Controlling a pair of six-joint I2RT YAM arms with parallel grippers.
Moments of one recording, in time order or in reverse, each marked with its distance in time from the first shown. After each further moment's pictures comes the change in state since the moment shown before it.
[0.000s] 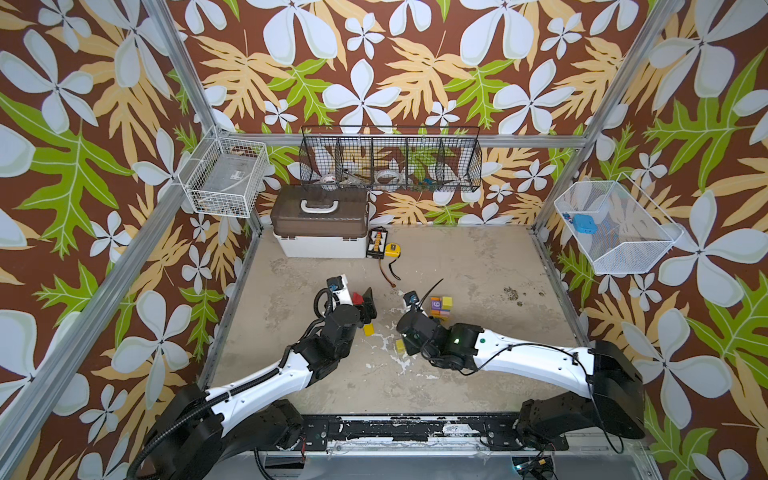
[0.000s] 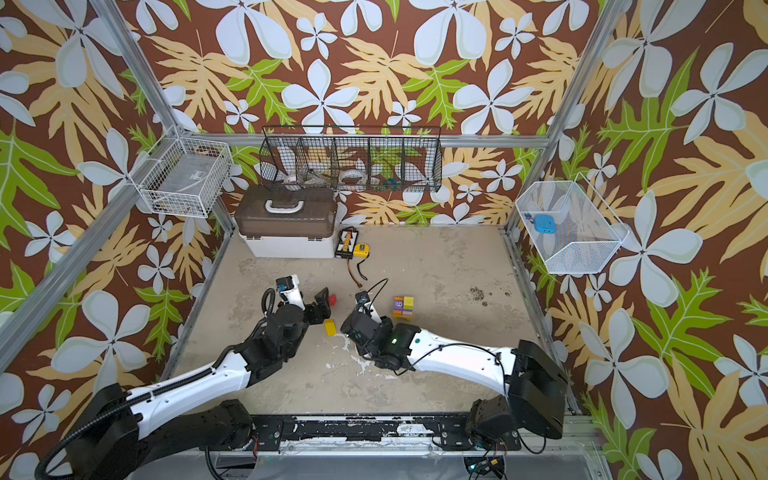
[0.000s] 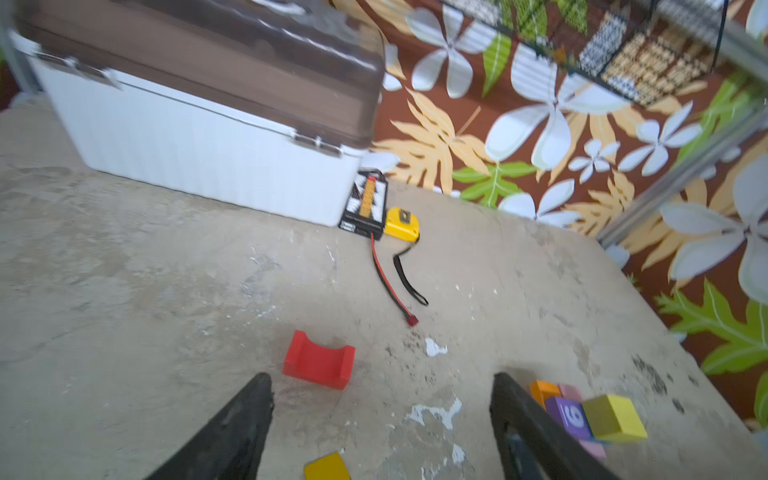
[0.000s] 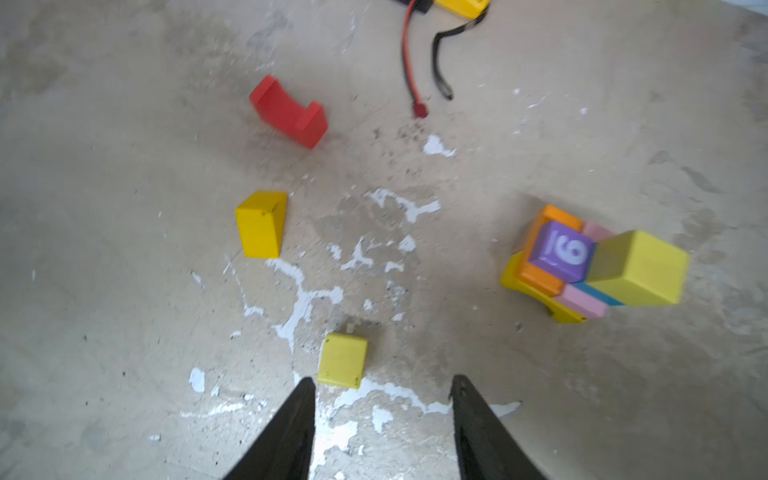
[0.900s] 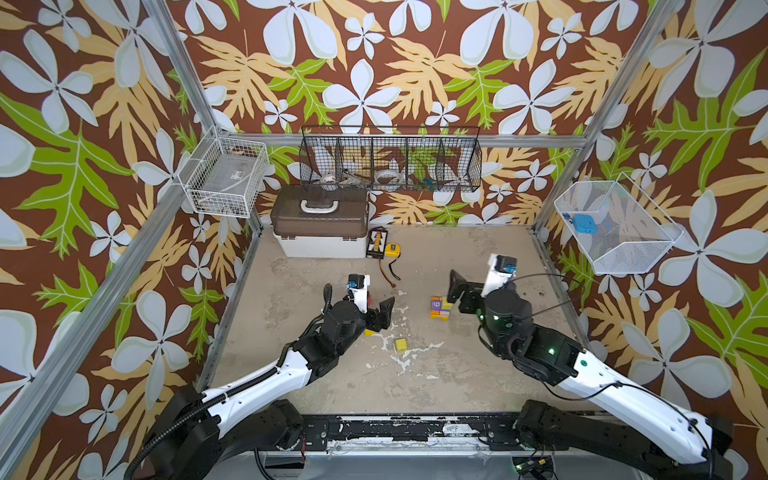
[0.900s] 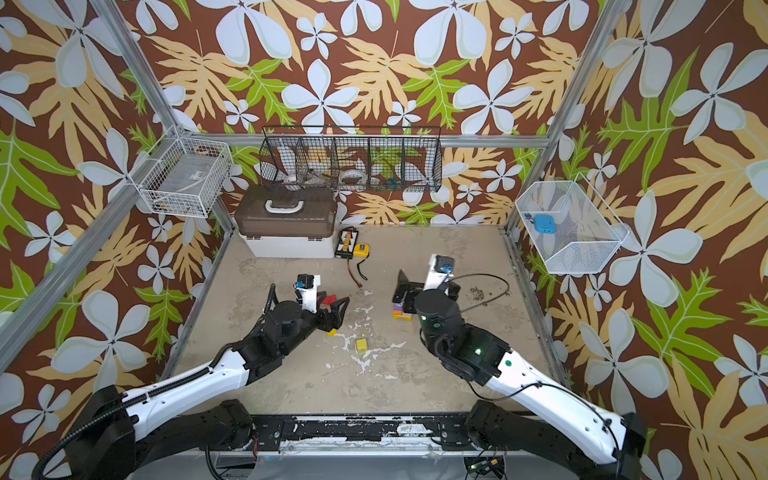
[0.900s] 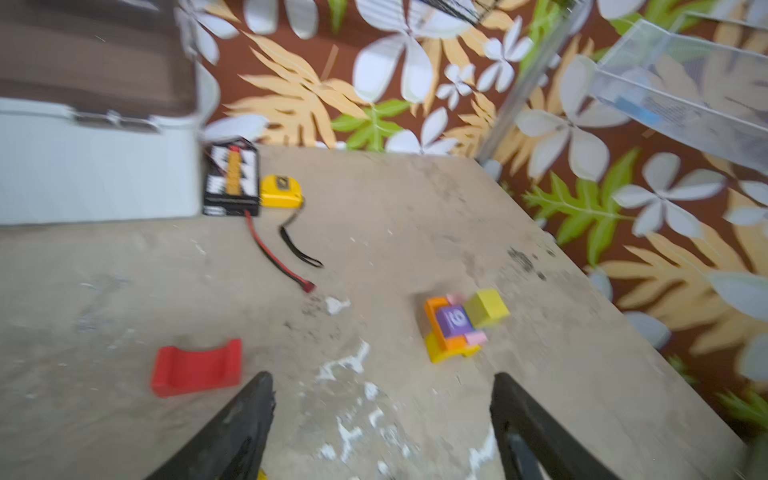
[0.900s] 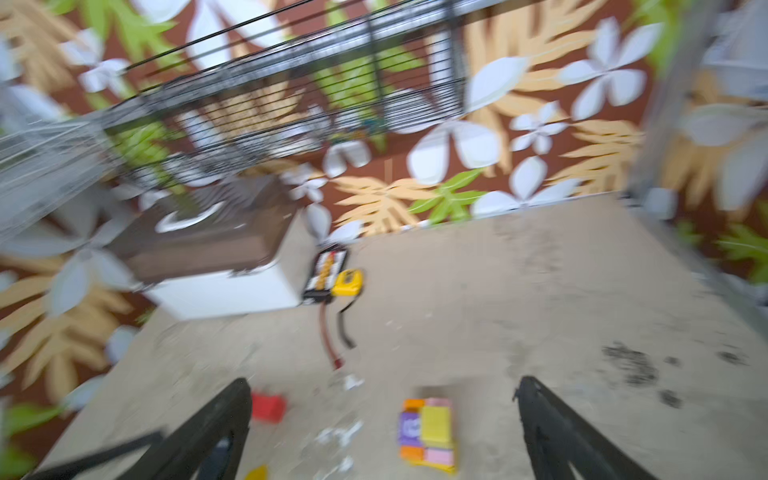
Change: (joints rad) left arm 0.002 0.023 0.065 -0.078 0.498 0.128; right arm -0.291 -0.597 -0.126 0.198 0.280 -0.056
